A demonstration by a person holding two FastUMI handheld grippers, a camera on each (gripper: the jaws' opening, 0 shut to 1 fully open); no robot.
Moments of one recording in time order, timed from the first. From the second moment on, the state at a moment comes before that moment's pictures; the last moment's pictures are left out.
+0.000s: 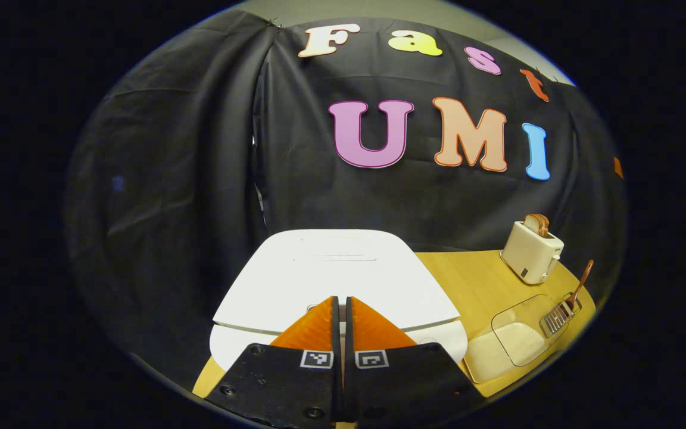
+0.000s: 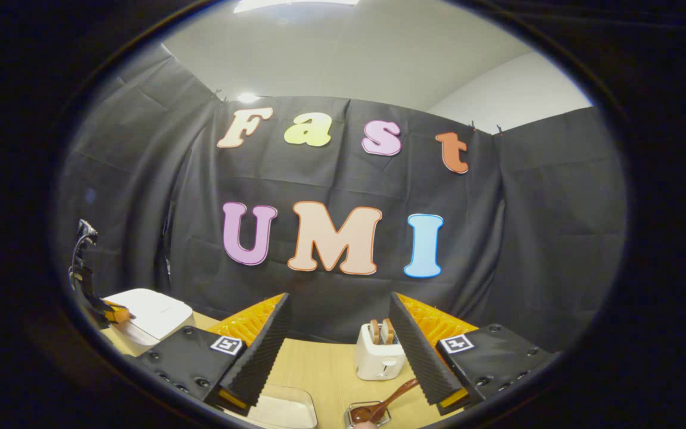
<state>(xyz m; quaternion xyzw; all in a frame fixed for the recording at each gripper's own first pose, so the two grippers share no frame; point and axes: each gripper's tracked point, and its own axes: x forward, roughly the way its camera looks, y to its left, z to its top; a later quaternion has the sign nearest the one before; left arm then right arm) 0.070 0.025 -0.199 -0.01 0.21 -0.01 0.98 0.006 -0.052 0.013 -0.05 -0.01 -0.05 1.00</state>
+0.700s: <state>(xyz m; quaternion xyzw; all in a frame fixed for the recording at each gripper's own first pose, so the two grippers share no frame) 0.083 0.000 -0.115 0.03 0.12 -0.03 0.99 0.001 -0.078 0.008 -0.03 0.00 -0.06 1.00</state>
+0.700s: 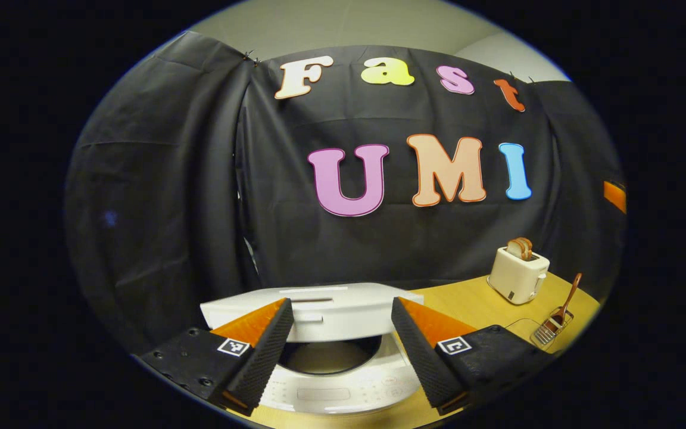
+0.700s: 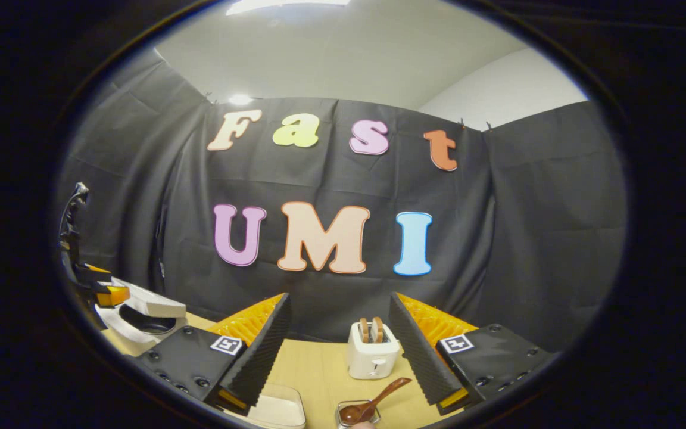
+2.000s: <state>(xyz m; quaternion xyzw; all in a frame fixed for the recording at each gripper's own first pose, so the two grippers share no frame) 0.032 -0.027 -0.047 0.01 0.06 -0.04 1.00 0.073 -0.168 -0.106 -0.03 0.11 -0.09 0.99</state>
